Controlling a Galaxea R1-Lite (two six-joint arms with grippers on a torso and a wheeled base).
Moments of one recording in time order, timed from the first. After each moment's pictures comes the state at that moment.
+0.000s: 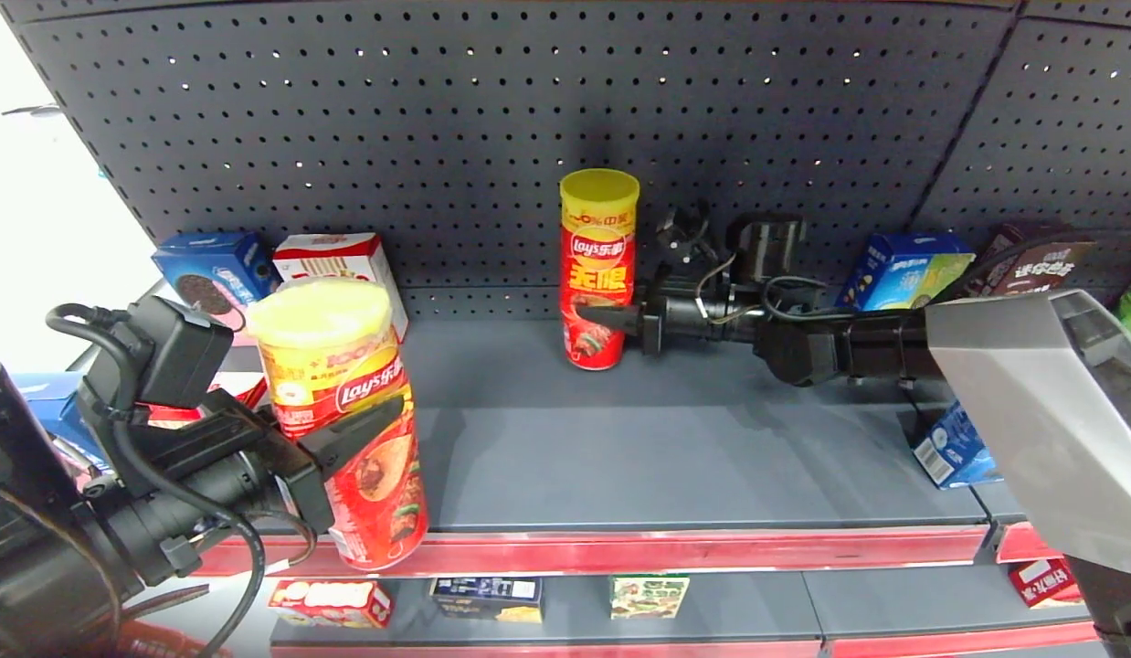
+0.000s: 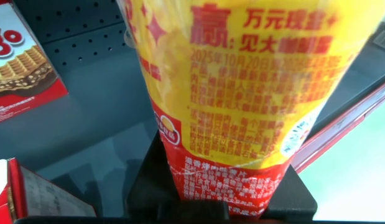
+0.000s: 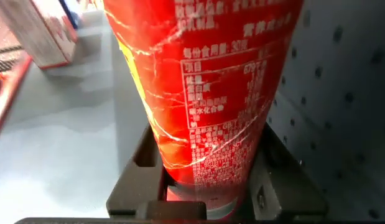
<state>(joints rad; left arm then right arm) -0.33 1.38 -0.37 -0.97 -0.24 0.04 0.44 2.35 -1.90 -0.44 0.86 -0.23</state>
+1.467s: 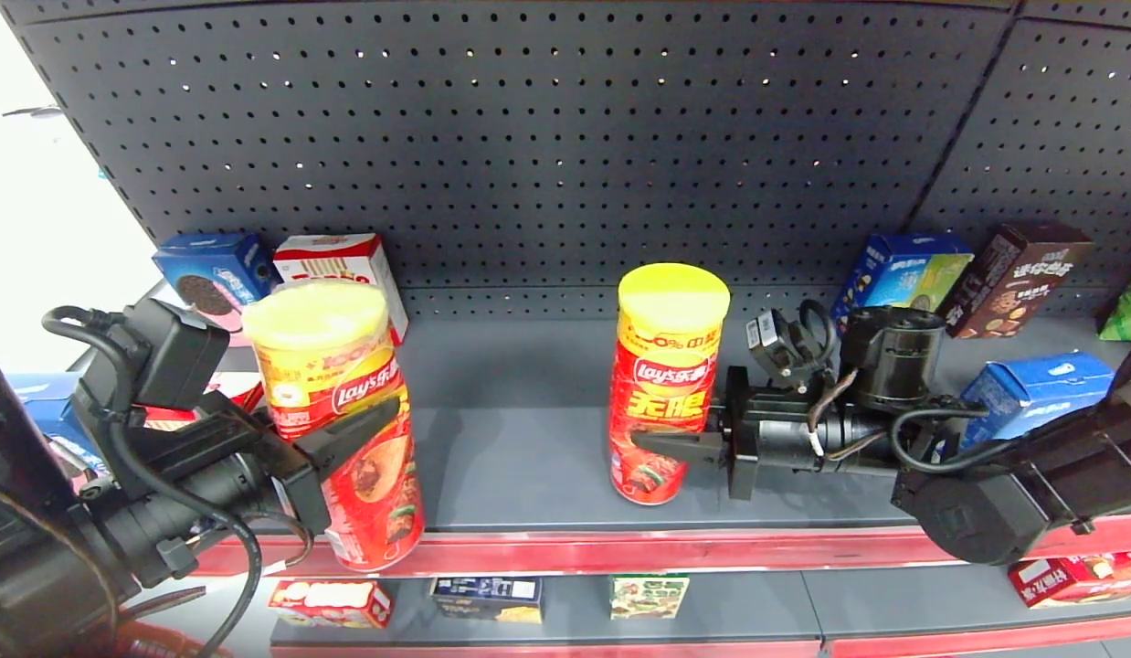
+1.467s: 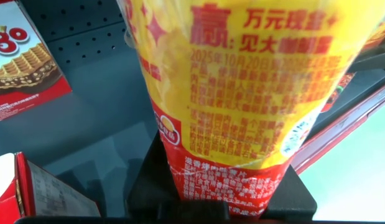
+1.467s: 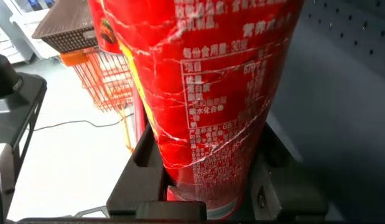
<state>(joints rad) -0.33 1.37 -0.36 -0.96 -0.23 0.04 0.47 1.93 -0.86 -0.97 0.88 -0.24</state>
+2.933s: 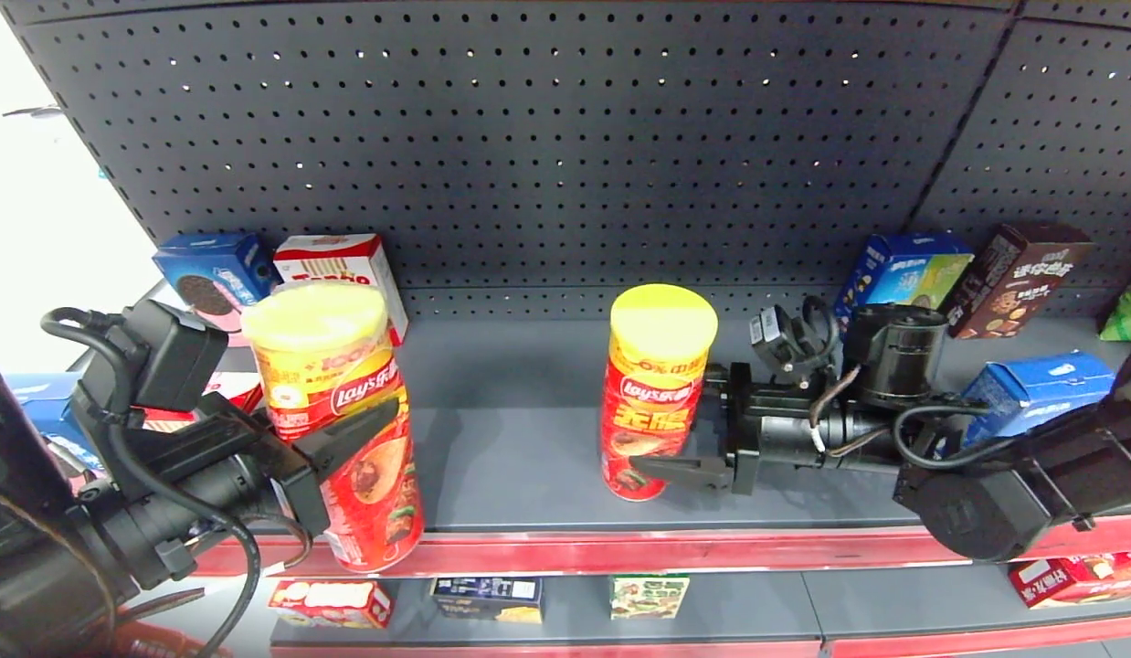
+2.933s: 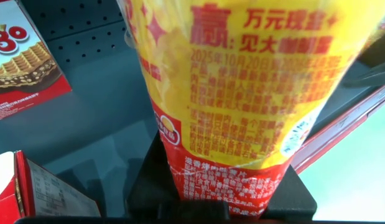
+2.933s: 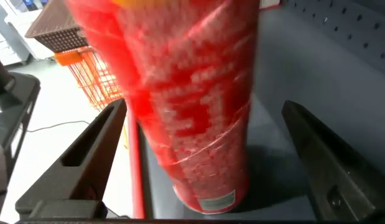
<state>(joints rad) -0.33 1.37 -0.36 -0.96 -0.23 0.04 0.47 1.91 -0.86 -0.96 0.87 -0.24</state>
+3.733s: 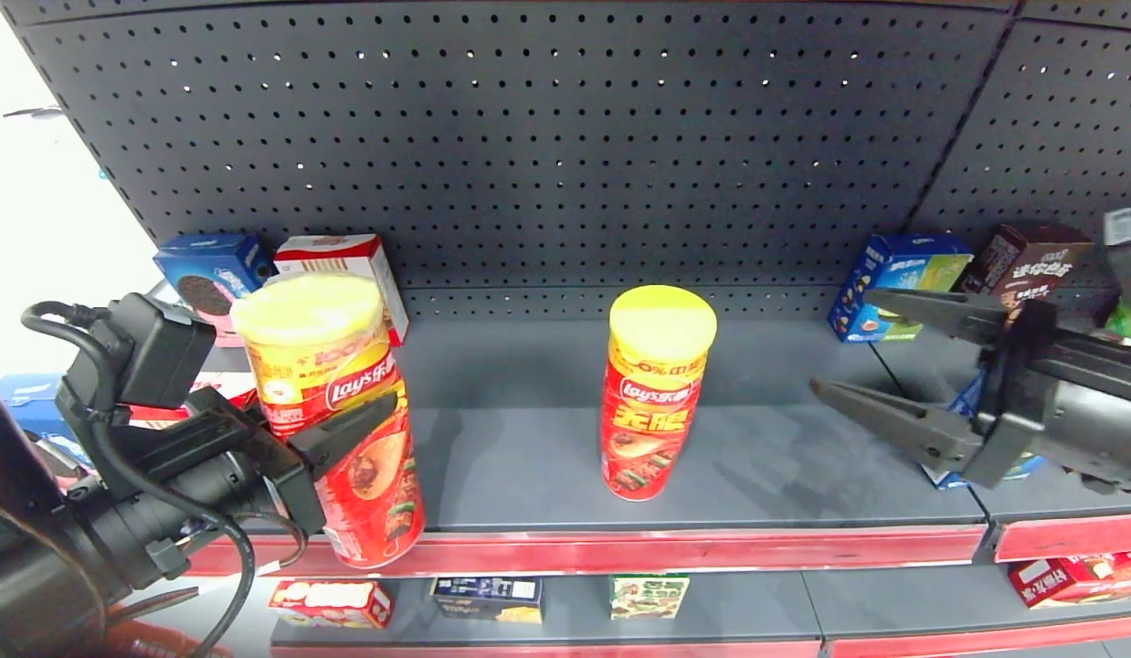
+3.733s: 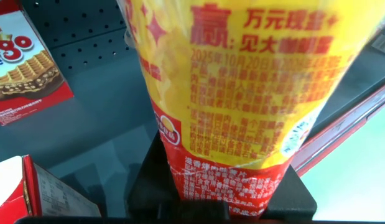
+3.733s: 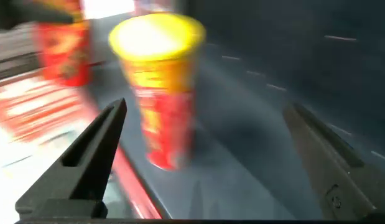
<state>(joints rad) -0.33 1.35 -0.36 -0.97 -0.24 0.04 0.42 1.26 -0.59 -0.75 0.41 -0.23</state>
